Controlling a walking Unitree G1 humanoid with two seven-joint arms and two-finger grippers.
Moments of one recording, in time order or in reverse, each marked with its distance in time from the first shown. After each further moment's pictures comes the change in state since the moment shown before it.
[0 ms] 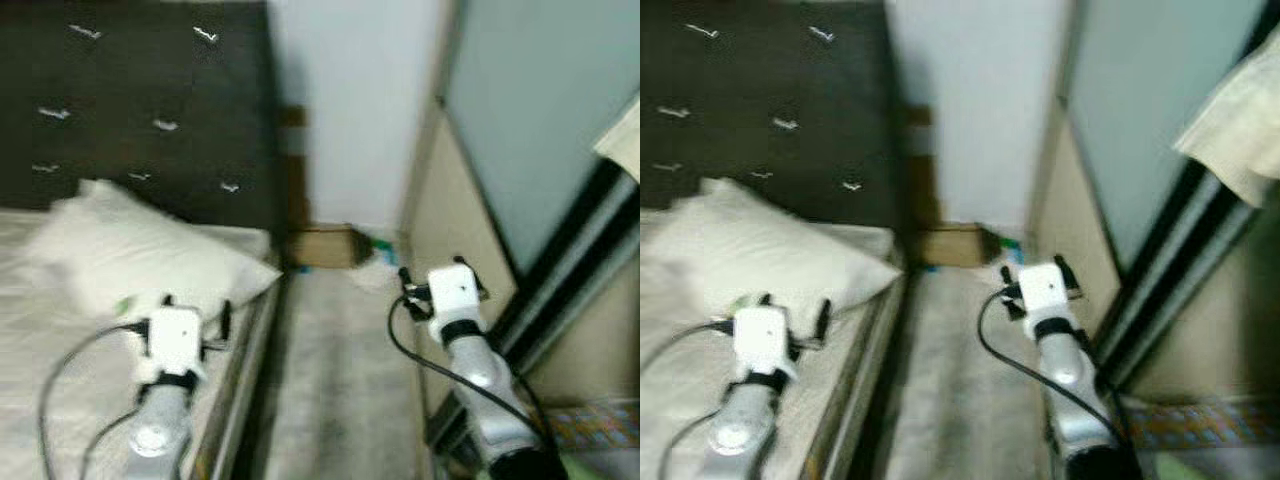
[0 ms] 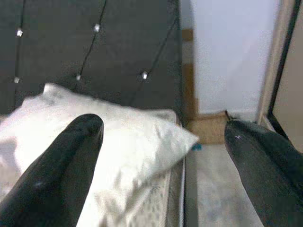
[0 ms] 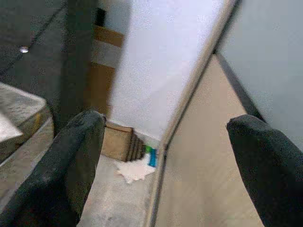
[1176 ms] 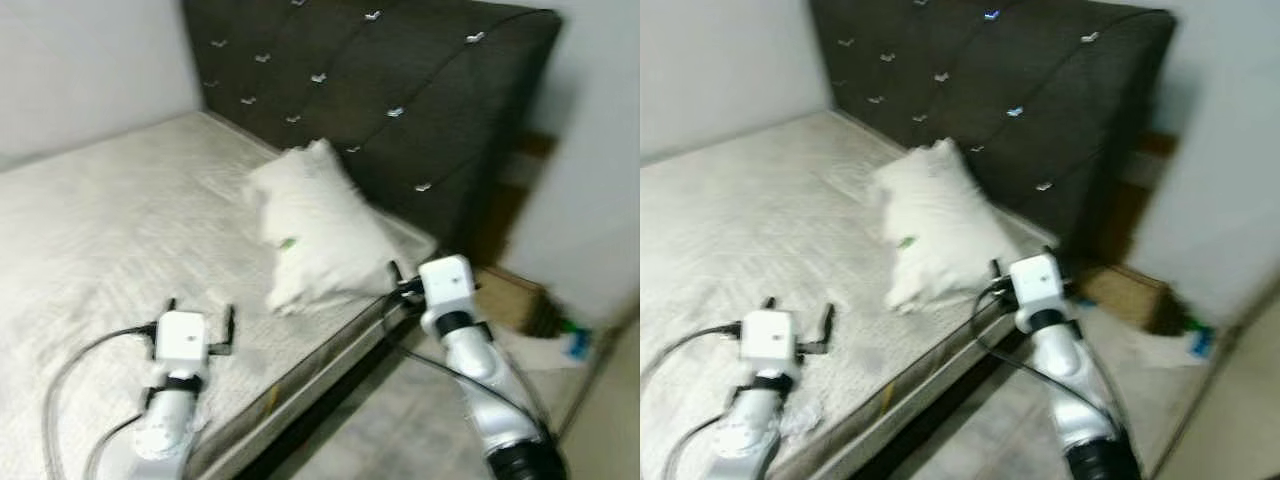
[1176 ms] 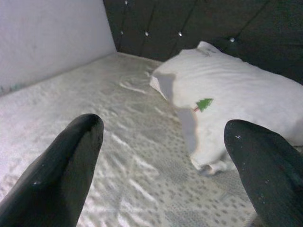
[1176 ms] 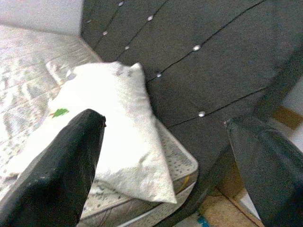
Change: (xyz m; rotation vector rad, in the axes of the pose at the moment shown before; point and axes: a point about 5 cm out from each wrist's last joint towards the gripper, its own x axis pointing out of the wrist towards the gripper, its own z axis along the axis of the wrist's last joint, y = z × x) left arm -0.003 -0.008 -0.001 0.022 0.003 -0.013; right arm 0.005 0.007 0.008 0.019 -0.032 0.069
